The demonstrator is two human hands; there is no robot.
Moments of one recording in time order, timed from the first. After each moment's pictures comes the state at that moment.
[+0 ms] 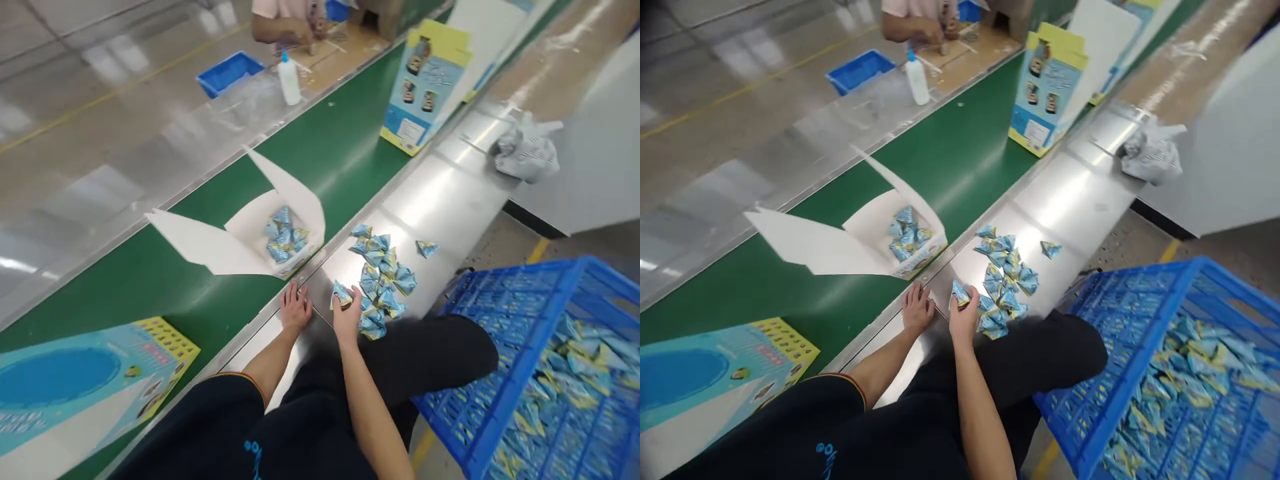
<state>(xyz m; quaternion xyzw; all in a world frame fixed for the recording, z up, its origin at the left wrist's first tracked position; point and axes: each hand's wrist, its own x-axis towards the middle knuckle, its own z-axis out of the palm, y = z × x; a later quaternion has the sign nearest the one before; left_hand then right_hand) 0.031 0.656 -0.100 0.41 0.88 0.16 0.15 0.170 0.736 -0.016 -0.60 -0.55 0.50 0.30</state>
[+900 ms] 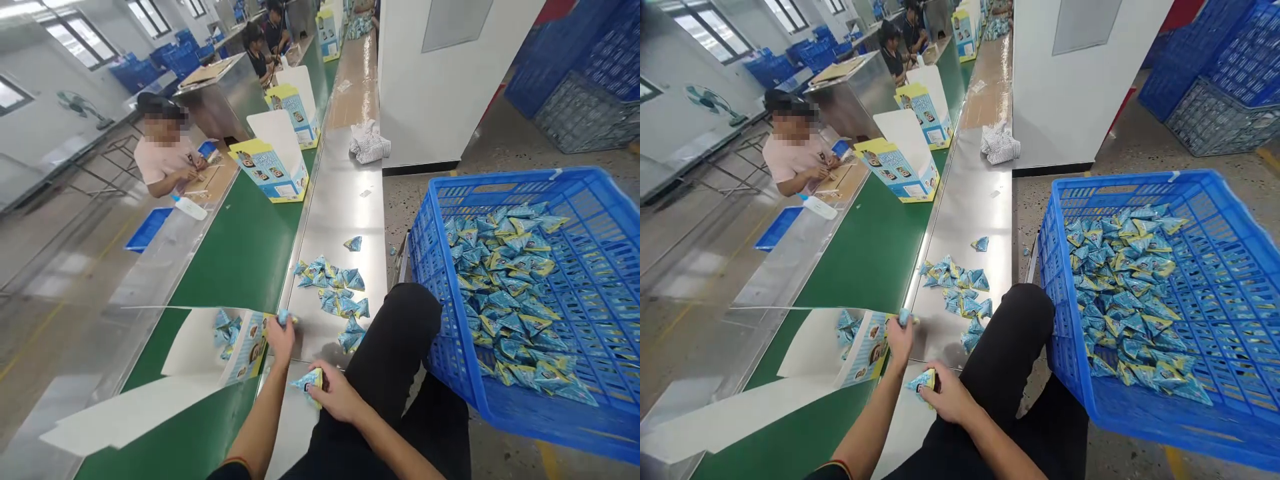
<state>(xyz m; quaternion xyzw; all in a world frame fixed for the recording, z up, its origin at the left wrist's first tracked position) 0.011 0.776 -0.036 0.53 0.82 0.17 0.13 0.219 0.673 0.029 -0.41 -0.45 0.73 0.30</state>
